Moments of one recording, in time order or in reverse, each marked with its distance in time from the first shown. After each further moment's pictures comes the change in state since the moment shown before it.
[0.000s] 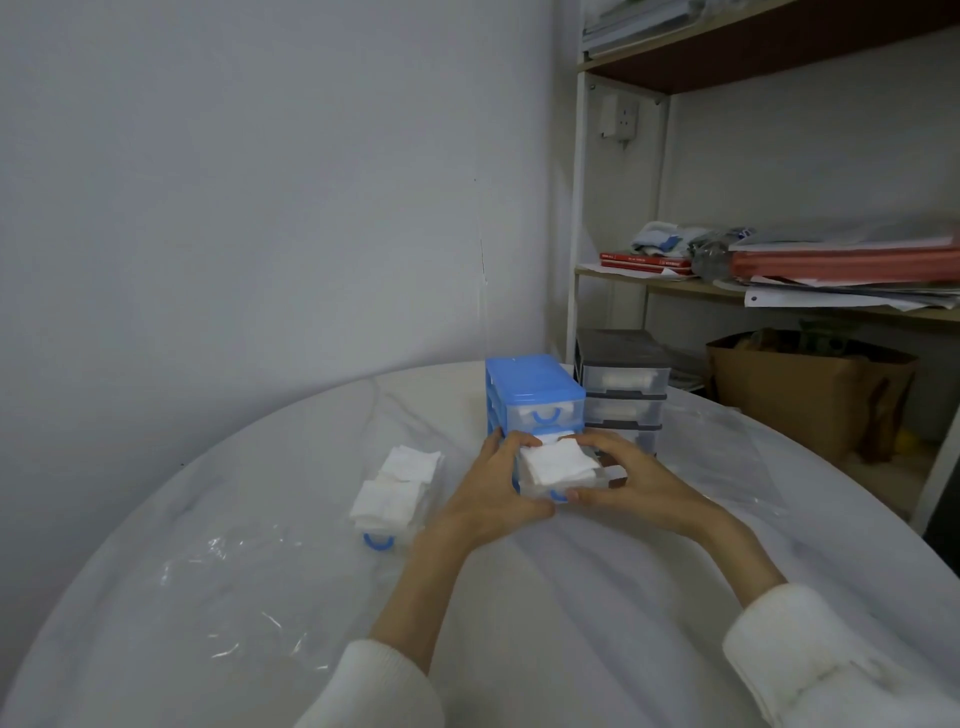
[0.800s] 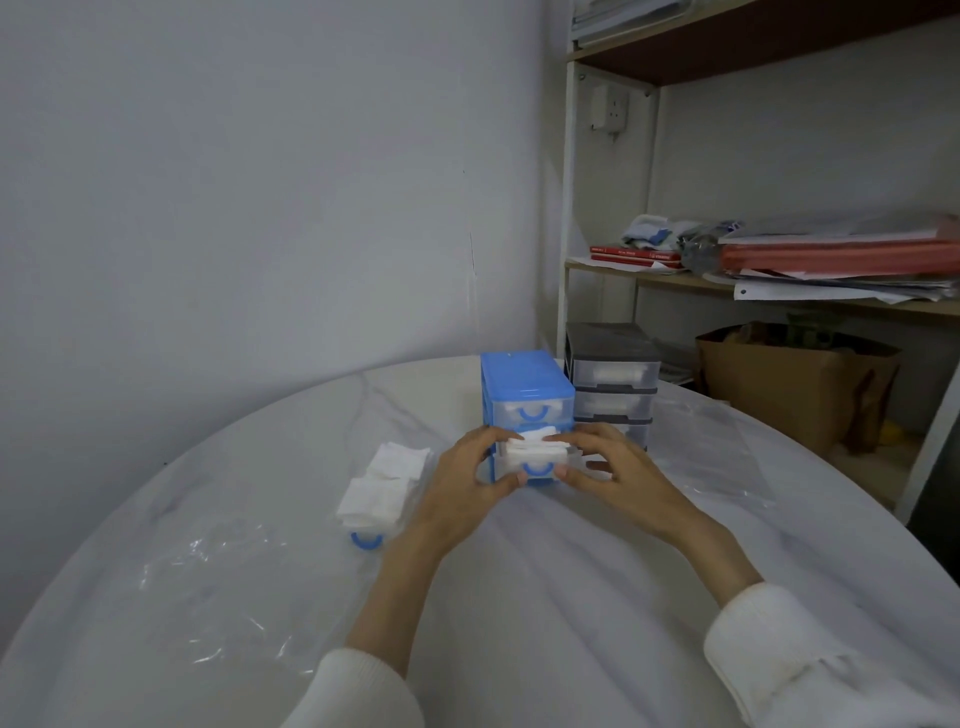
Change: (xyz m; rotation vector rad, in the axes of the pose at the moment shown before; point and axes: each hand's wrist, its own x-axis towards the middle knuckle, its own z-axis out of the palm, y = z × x) left_hand -0.002 -0.016 -0.005 -0.092 0.164 0.121; right_hand 0.005 0.009 0.009 -0.186 0.111 -0.086
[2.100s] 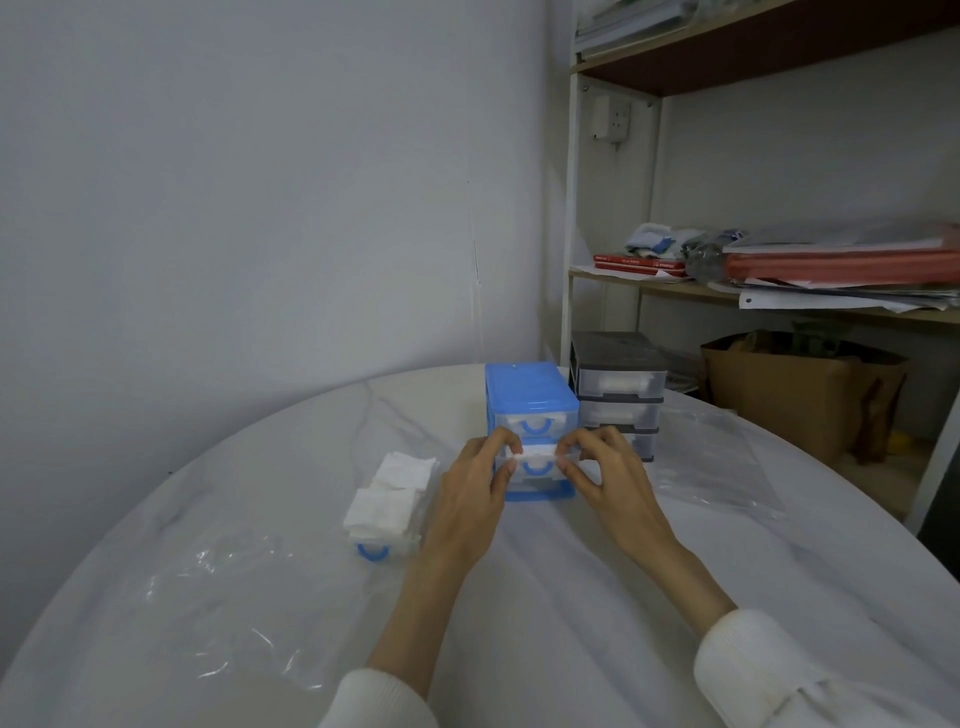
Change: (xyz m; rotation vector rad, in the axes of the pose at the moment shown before) left_hand -0.006 0.012 0.006 0.288 0.121 0.023; right_hand 0.002 -0.013 0.024 -0.123 0.297 -0.033
